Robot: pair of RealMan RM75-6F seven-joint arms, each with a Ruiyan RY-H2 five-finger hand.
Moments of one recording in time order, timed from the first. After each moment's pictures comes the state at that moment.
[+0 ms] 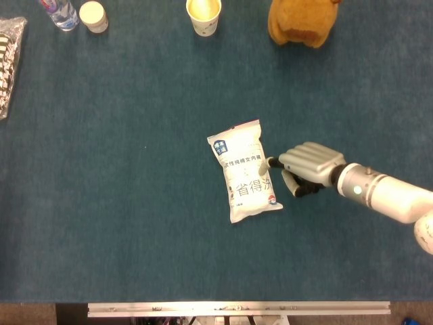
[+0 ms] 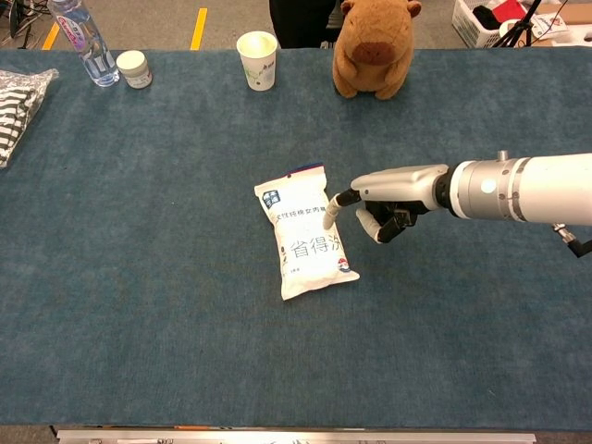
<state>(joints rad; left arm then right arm) 0.02 -1.14 -0.04 -1.61 1.48 1.58 0.00 1.00 -1.27 -0.01 -1.76 -1.01 0.46 -0.04</state>
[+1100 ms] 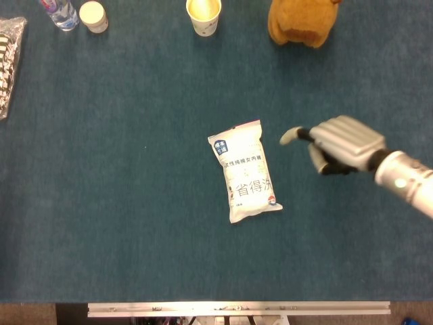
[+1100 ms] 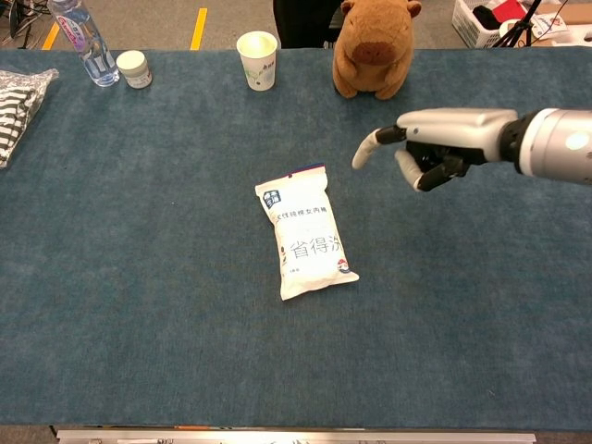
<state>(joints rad) 0.01 -1.15 -0.05 -1.61 1.48 1.57 0.00 0.88 -1.04 0.01 -1.92 -1.14 0.67 0.00</state>
